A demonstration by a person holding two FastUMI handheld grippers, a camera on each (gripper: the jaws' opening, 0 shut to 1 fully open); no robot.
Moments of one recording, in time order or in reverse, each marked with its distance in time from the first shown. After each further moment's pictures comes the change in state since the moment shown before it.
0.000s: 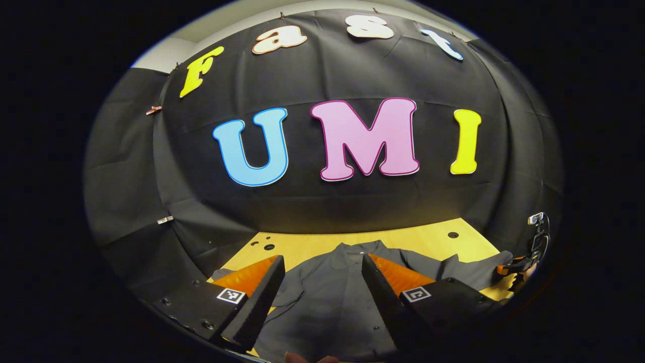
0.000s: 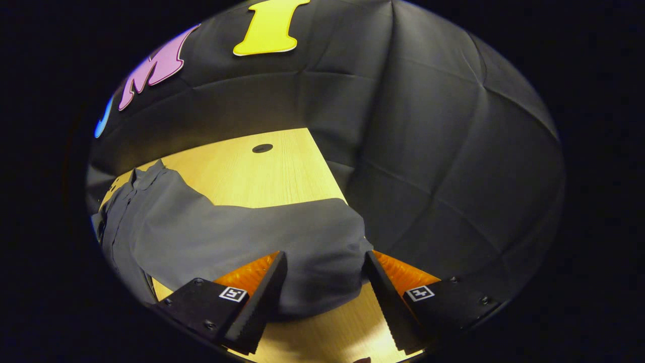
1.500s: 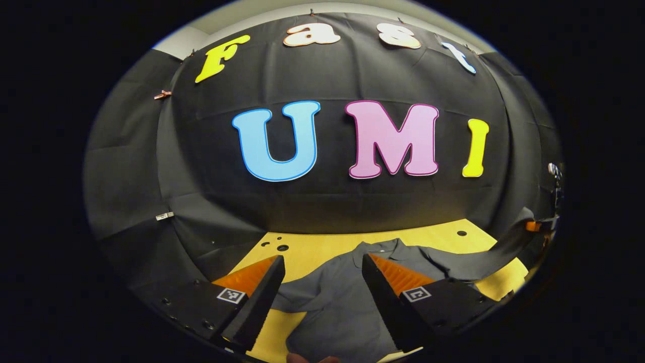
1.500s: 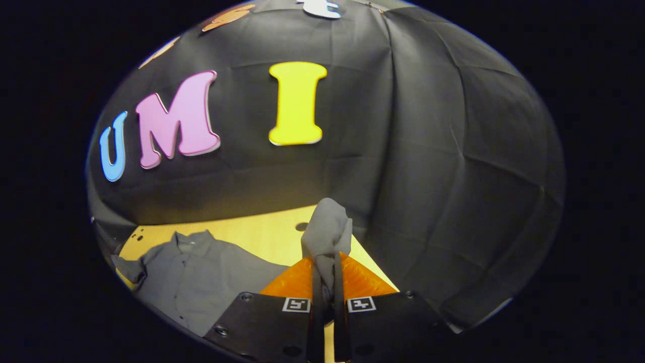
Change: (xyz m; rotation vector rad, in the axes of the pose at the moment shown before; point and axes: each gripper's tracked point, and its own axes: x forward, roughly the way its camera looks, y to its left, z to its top) left arm 0.022 0.136 -0.026 -0.036 -0.049 -0.076; right arm -0.175 0.108 0.157 0.079 -0.344 0.021
